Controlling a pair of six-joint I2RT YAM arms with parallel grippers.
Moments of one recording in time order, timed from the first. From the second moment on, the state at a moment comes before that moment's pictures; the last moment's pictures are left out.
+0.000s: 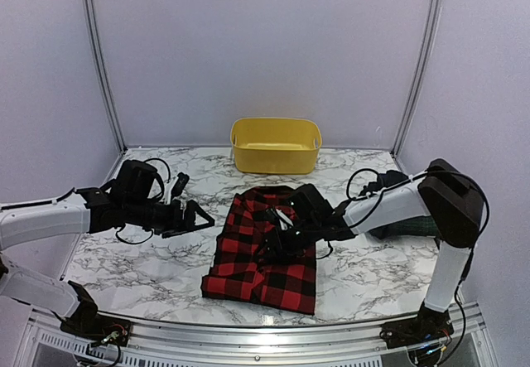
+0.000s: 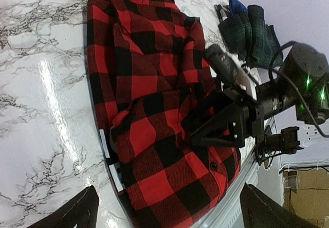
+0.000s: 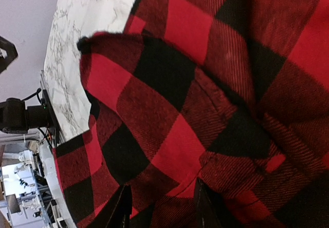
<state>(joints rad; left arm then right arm) -0.63 1.23 0.72 -0.20 0.42 -0.61 0.86 1.86 0.98 0.04 -0.52 0.70</state>
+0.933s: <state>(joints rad) -0.62 1.13 0.73 -0.21 0.44 -0.65 1.14 1.80 0.81 0.45 -0.57 1.05</state>
